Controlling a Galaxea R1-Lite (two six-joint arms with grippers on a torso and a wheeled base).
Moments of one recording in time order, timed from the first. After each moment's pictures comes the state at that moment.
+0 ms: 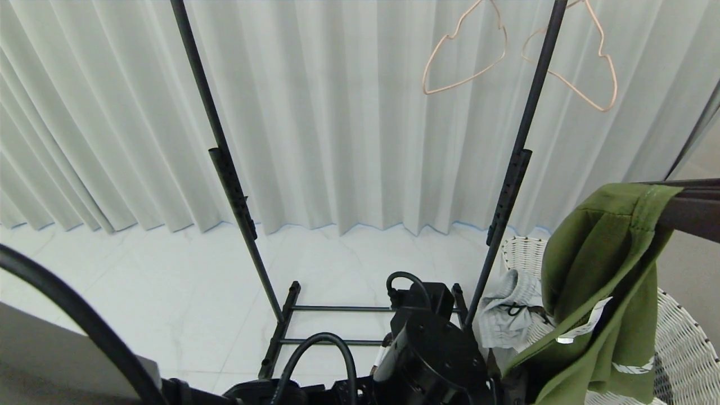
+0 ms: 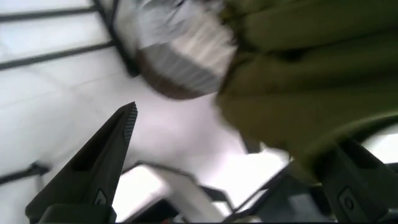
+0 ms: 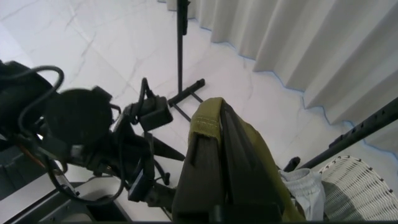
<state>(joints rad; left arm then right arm) -1.12 1.94 -0.87 -0.55 0.19 -0.64 1.10 1.12 -1.16 0.23 -0.24 -0.03</state>
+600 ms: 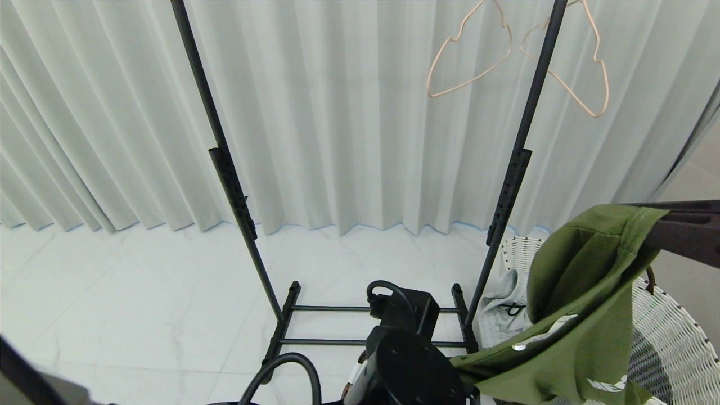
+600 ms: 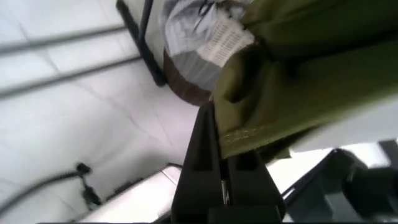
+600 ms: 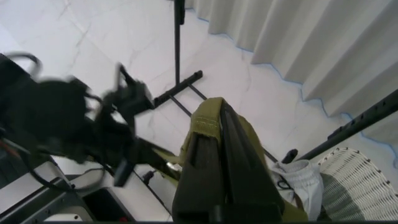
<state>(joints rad) -1.14 1.85 -0.77 -0.58 0.30 -0.53 1.09 1.12 -1.11 0.23 -0.25 -0.03</state>
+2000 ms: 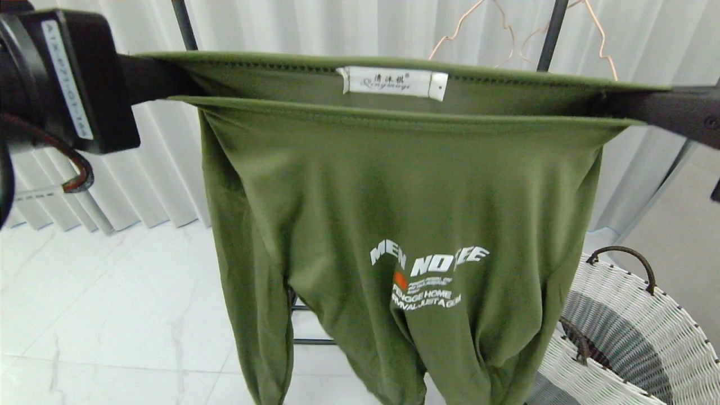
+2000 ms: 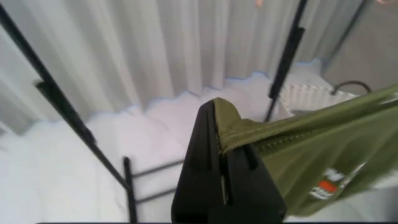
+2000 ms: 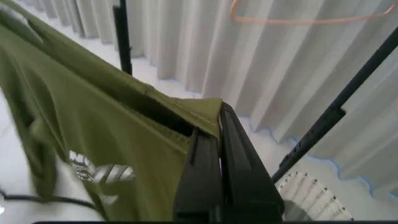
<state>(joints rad) -0.86 1.24 -1.36 0.24 0.49 0.03 1.06 1.19 -1.19 -0.03 -0.44 -0.13</state>
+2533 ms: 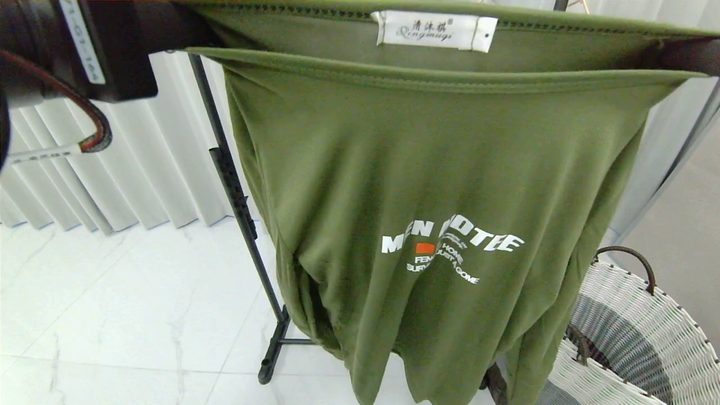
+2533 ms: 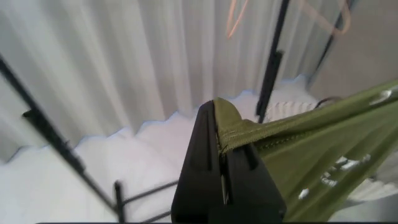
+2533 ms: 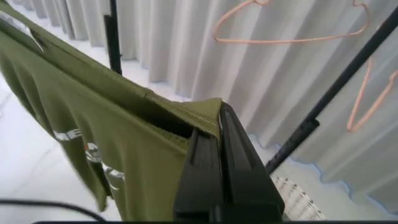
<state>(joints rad) -0.94 1.28 -1.40 0.13 0.49 0.09 1.05 1.19 -1.40 0.24 -0.44 -0.18</state>
